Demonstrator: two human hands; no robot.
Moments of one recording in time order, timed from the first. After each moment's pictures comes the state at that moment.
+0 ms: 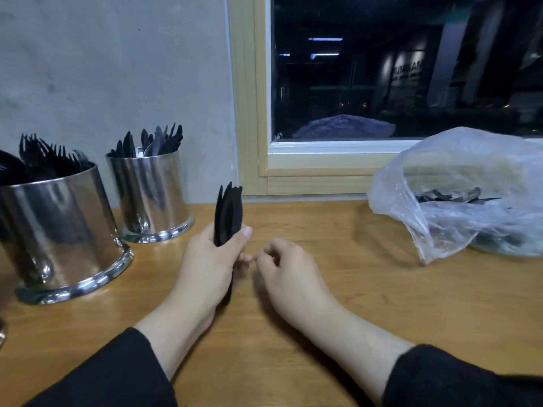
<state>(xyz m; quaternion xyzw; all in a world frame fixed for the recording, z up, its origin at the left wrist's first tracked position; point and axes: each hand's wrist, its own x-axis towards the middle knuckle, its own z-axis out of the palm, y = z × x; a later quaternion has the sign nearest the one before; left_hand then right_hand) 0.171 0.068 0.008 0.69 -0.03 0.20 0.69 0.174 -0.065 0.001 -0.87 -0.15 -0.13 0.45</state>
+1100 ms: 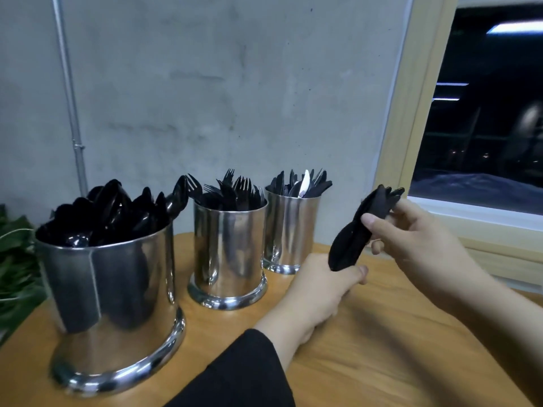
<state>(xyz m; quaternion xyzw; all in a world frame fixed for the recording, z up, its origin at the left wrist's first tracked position) 0.181 0.146 0.041 0.73 -0.02 0.14 0.66 0.214 0.000 0.117 -0.75 -0.33 -0.09 0.56</state>
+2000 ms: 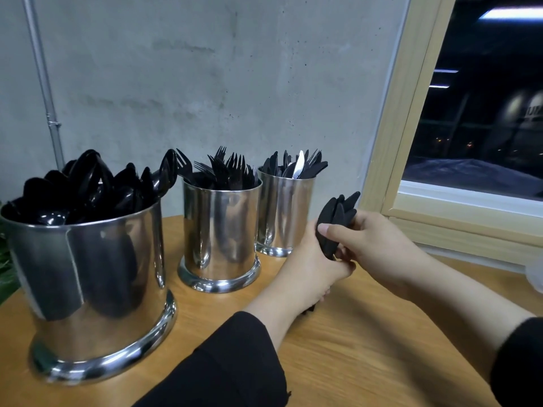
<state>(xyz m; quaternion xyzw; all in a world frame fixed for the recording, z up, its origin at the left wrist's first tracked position) 0.190 0.155 0.034 0.77 -0.03 0.13 0.63 0.219 0.034 0.092 -0.81 -0.30 0.02 0.51</state>
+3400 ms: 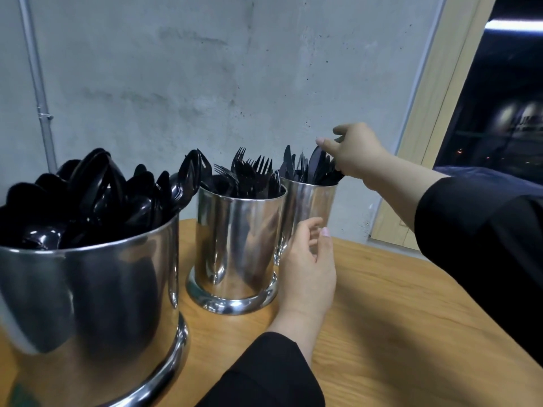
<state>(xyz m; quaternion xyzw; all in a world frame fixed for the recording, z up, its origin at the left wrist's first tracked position) 0.218 0.185 0.013 0.68 0.02 0.37 0.63 0.341 0.145 0.187 -0.88 -0.23 -0.17 0.37</state>
